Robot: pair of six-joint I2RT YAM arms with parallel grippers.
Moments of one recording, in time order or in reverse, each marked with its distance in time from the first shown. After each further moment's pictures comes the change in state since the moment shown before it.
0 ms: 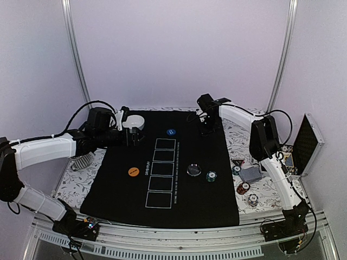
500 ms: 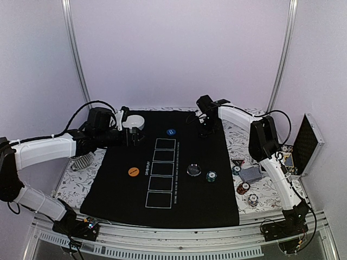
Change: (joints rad) left arm 0.000 0.000 0.000 -0.001 -0.002 0.000; right arm 0.001 0.013 -0.006 0.016 0.002 -0.011
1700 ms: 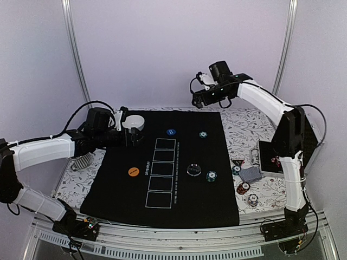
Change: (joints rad) left arm 0.000 -0.010 -0.002 -0.016 -0.007 0.003; right arm 0.001 -0.317 -0.100 0.149 -0.136 -0.080
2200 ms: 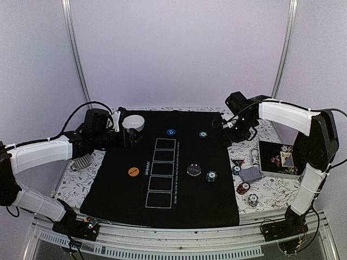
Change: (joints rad) left arm 0.000 -0.042 -0.028 -0.005 -0.028 0.005; right arm -0.014 -0.539 -0.798 -0.099 0.071 0.088
